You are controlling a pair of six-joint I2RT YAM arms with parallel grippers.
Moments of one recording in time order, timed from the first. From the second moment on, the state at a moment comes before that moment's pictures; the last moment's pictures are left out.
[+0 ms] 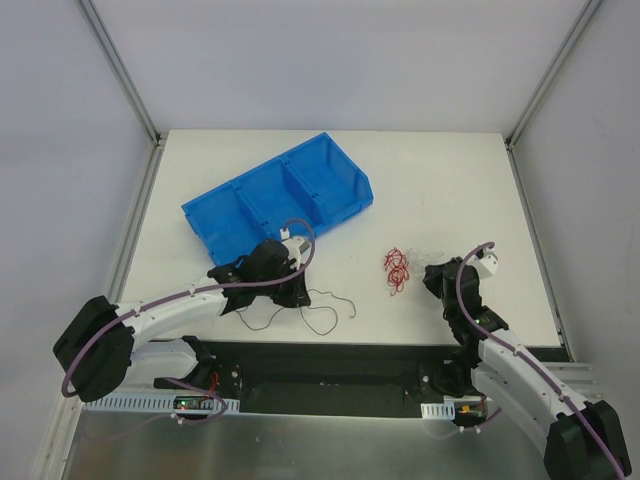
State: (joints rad) left arm -0.81 1.18 0.58 -0.22 0.22 -0.57; right arm 0.41 0.68 0.18 -0.02 0.41 0.95
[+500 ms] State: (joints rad) left arm -0.81 1.14 0.54 -0.25 0.24 -0.79; right arm 0.40 0.69 0.18 0.00 0.38 0.94
